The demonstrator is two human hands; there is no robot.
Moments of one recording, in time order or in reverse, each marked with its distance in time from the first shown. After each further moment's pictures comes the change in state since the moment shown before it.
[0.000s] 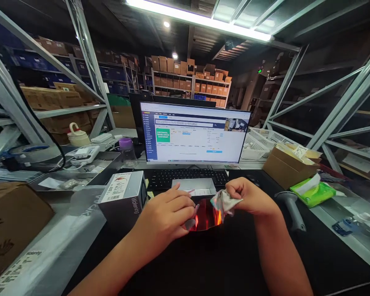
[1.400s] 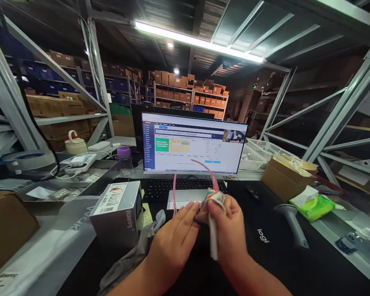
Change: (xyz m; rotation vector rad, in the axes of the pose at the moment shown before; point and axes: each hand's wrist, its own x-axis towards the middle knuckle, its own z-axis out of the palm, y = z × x) left_hand -0.012 0.017 0.055 0.392 0.376 0.094; right_hand 0.012 -0.001 0.109 0.499 0.747 -0.249
